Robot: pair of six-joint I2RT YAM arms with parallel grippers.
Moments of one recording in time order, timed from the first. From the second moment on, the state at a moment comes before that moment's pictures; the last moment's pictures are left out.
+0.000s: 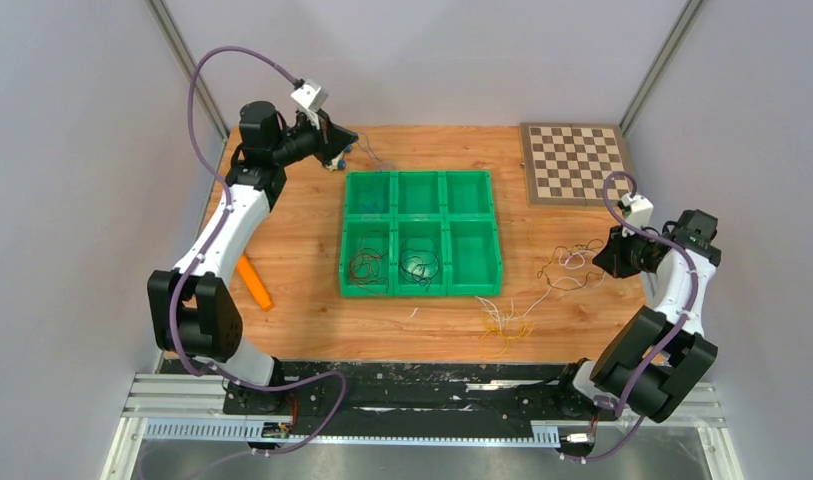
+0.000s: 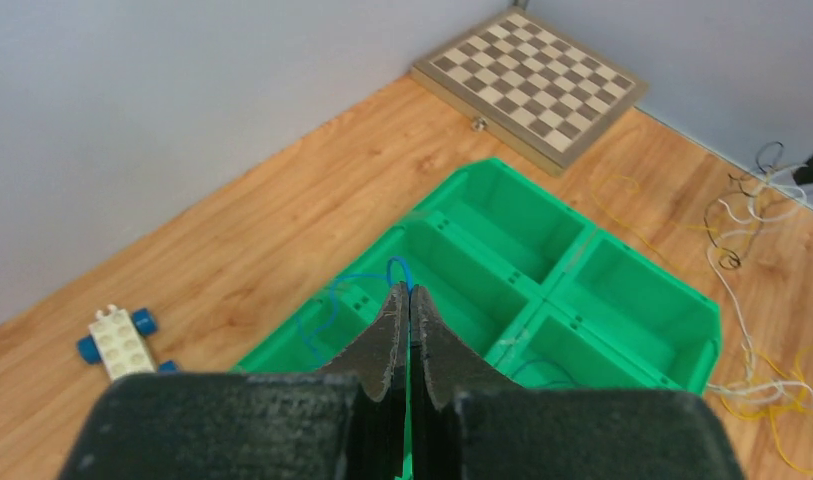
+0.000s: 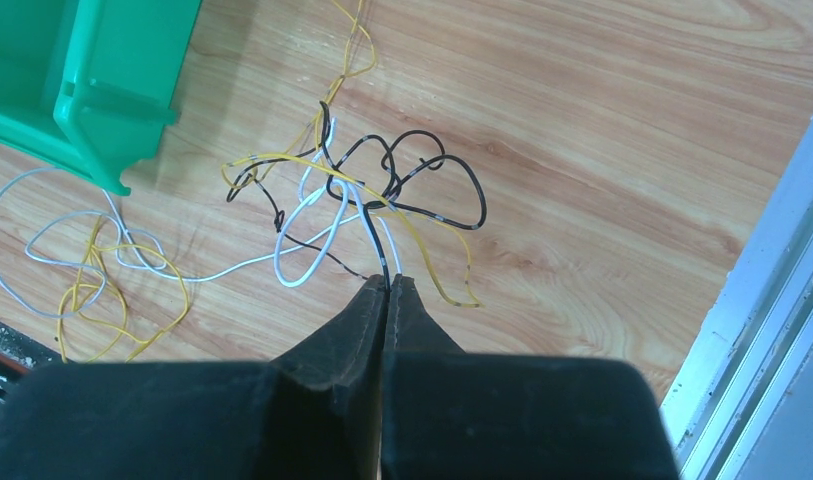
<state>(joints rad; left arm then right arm) -0.13 1.54 1.37 0.07 0.72 -0.02 -0.63 1.29 0.97 -0.83 -0.75 -0.78</state>
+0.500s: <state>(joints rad) -0.13 1.45 1.20 -0.18 0.72 0.06 -0.63 1.30 0.99 -0.84 -0.75 -0.79</state>
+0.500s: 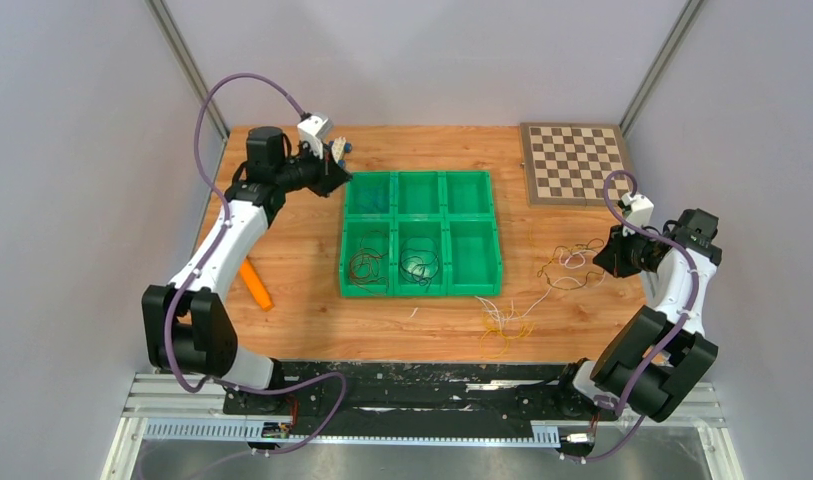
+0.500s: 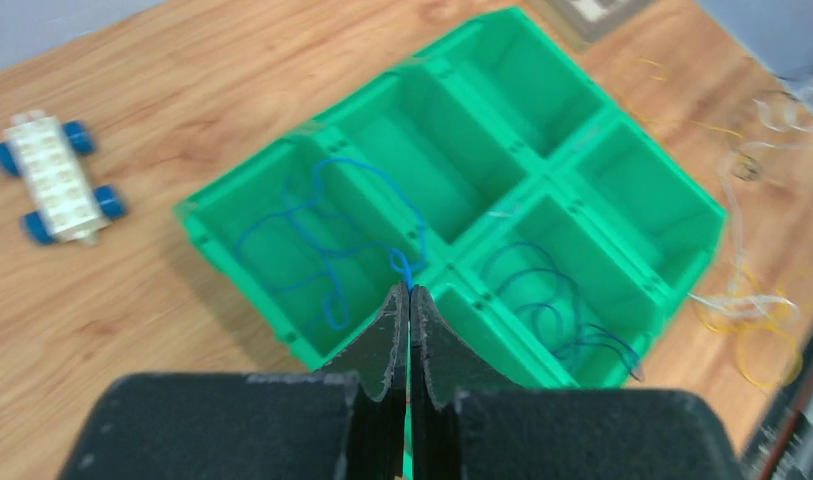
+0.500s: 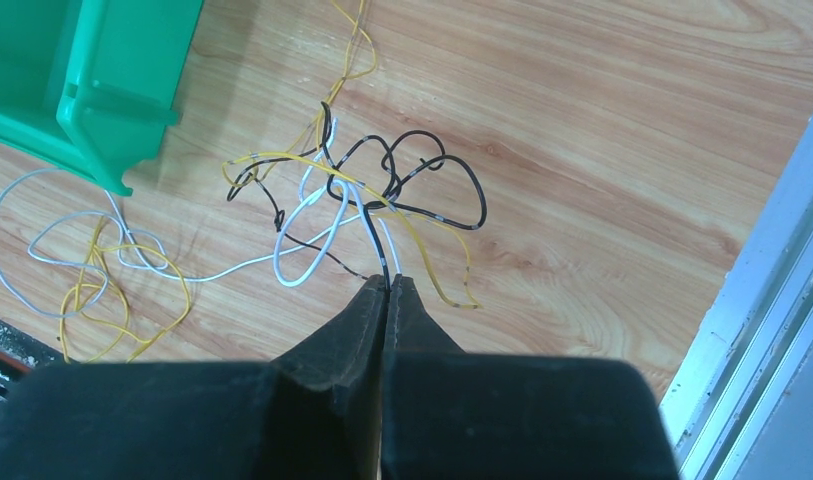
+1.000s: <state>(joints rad) -0.30 1.91 1.55 -0.28 0.27 0.11 -0.63 1.29 1.01 -0.88 -0.76 -0.76</state>
